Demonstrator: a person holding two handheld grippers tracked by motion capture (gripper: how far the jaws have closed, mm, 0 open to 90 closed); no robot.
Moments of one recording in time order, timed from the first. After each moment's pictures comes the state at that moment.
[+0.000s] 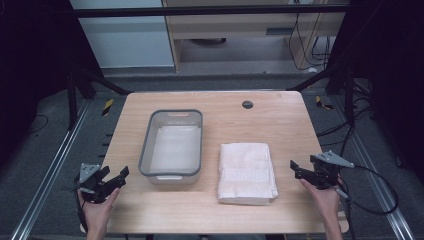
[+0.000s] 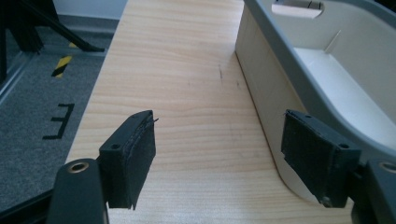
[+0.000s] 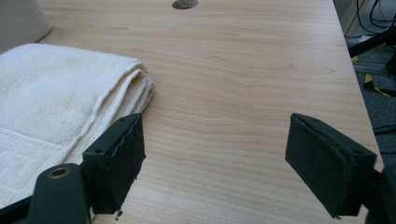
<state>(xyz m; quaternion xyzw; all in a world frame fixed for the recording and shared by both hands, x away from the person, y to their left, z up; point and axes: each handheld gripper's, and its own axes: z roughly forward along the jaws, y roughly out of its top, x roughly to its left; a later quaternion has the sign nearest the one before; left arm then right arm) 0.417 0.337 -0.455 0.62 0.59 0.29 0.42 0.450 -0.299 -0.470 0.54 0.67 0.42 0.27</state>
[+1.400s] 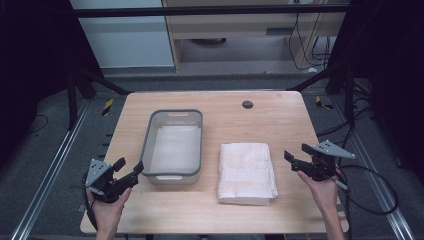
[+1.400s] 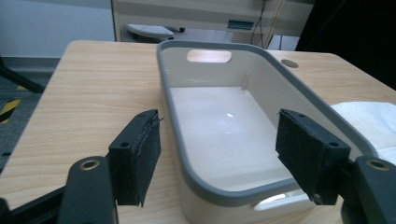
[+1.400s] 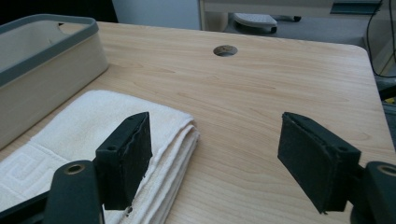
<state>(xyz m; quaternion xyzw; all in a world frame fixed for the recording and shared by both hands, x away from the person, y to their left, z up) 0.401 0.283 -0.411 0.64 0.52 0.28 0.49 0.457 -0.281 -0.428 0.48 0.69 0.48 0.27</state>
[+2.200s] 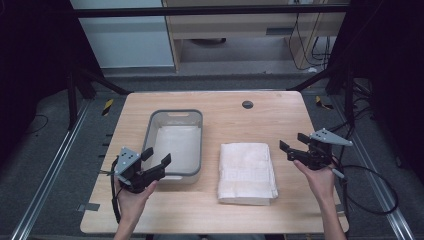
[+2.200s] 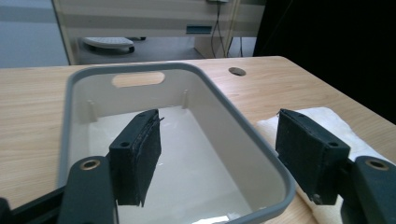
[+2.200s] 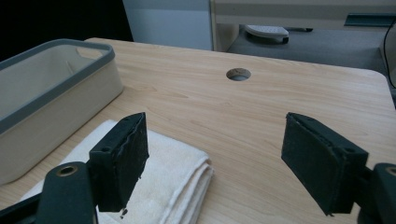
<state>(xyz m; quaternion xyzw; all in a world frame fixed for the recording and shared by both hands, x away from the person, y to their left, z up) 0.419 0.213 -0.390 0.67 0.46 0.26 0.52 0.476 -0.269 -0.403 0.47 0.68 0.49 0.26</state>
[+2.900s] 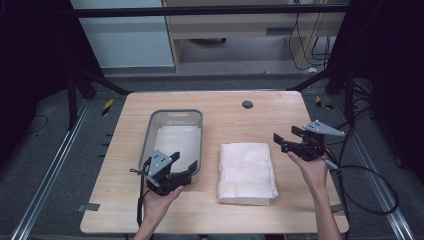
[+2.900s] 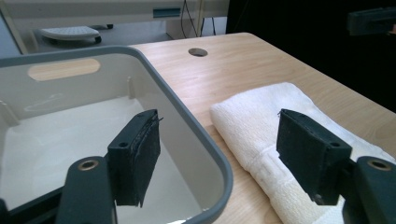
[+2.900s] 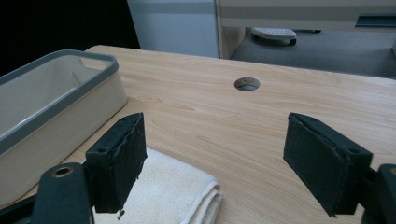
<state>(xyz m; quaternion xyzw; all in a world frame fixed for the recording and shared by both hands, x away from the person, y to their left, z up) 0.421 0.155 -0.408 0.72 0.42 0.23 0.51 0.499 -0.258 -0.400 0.47 0.68 0.50 0.25</state>
